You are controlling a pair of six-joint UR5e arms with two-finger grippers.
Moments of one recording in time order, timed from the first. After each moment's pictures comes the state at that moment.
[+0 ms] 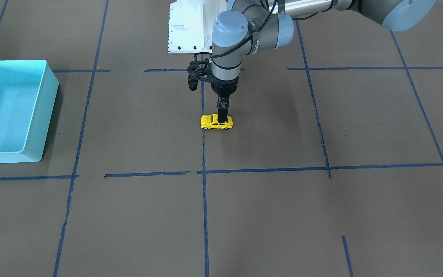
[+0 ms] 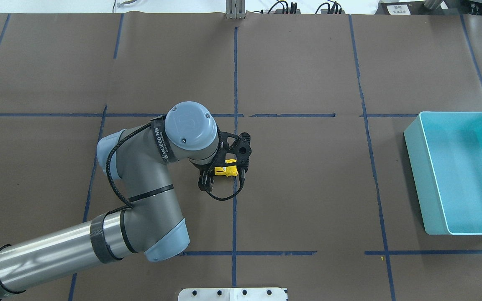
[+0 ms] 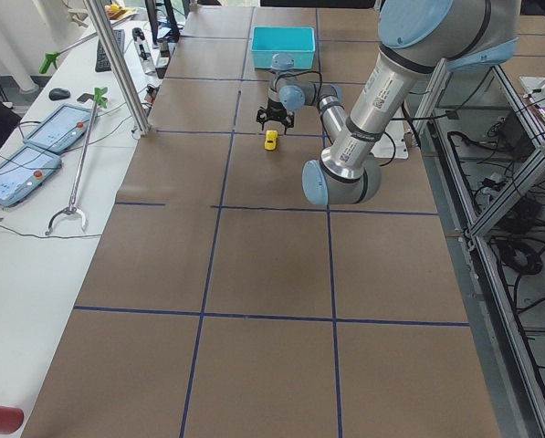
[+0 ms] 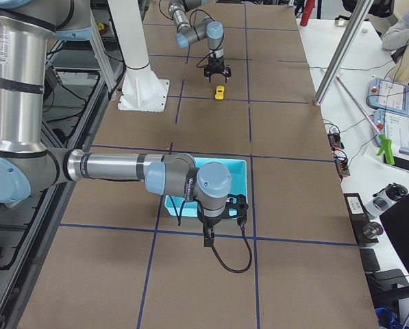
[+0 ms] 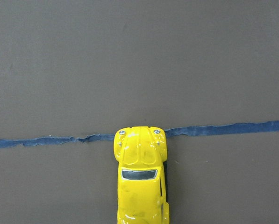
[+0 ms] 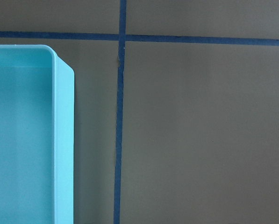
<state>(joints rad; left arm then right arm) -0.47 -2.34 -1.59 -1.59 -1.80 0.40 1.64 -1.73 1.76 -1.70 2.33 -0.14</state>
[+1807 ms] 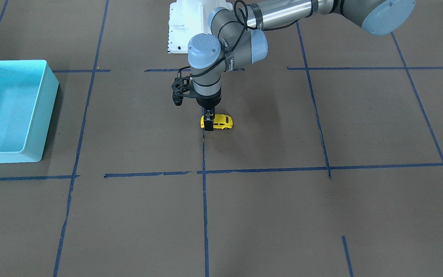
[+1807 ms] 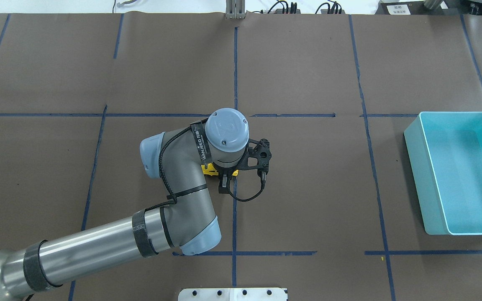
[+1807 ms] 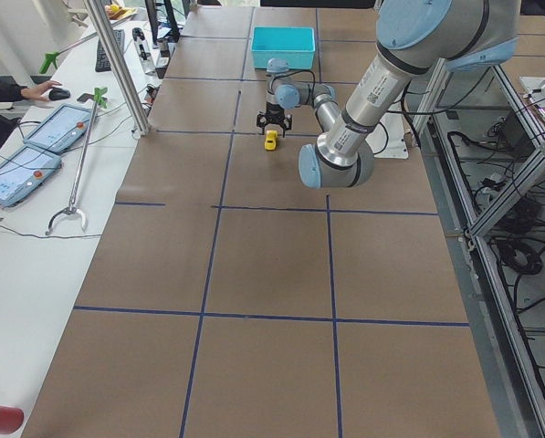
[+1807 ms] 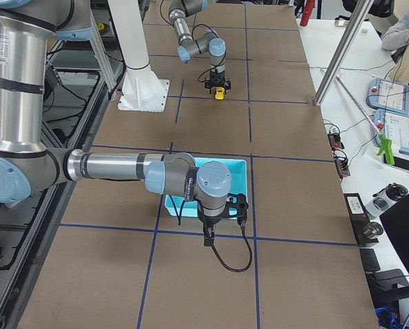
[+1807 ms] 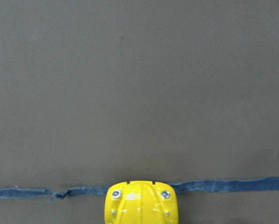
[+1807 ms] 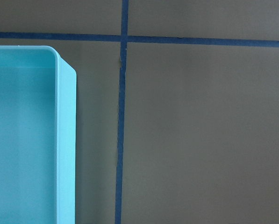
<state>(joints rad) -0.44 -2.45 -1.39 -1.60 -1.80 0.39 1.64 -1.73 1.77 -1.70 2.33 -0.14</state>
